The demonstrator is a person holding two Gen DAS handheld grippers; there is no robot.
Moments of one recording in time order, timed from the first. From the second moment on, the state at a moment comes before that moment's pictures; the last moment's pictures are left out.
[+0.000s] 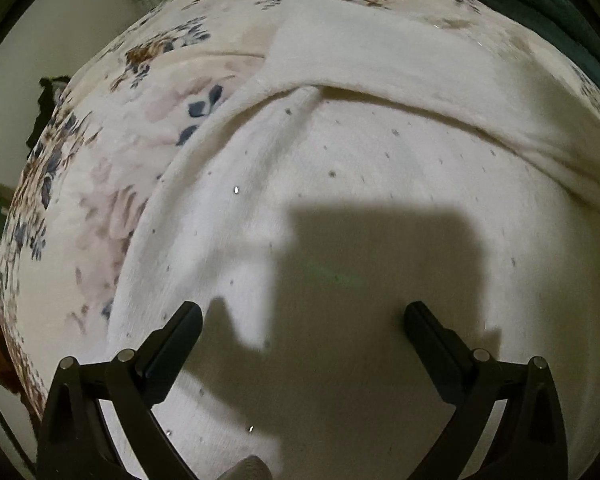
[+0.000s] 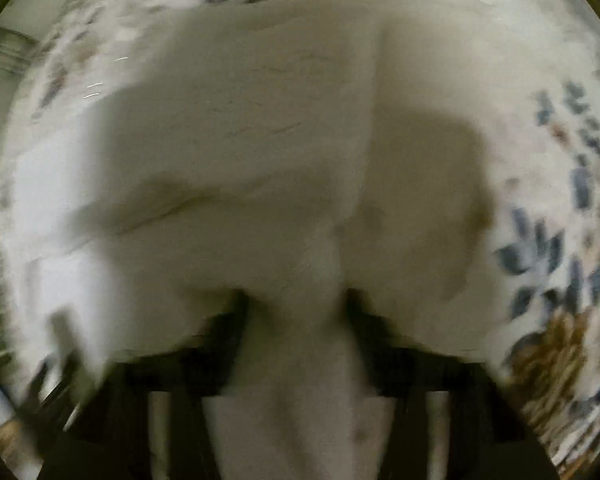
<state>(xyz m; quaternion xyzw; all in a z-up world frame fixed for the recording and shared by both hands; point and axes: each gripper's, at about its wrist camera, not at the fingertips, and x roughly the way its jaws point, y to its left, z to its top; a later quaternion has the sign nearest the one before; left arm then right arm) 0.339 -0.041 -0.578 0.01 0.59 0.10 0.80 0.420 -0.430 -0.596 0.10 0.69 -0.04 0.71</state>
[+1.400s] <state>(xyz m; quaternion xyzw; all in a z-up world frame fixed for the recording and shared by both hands) 0.170 -0.350 -0.549 0.08 0.63 -0.04 0.77 0.588 -0.544 -0.674 0.42 0.69 0.17 0.56</state>
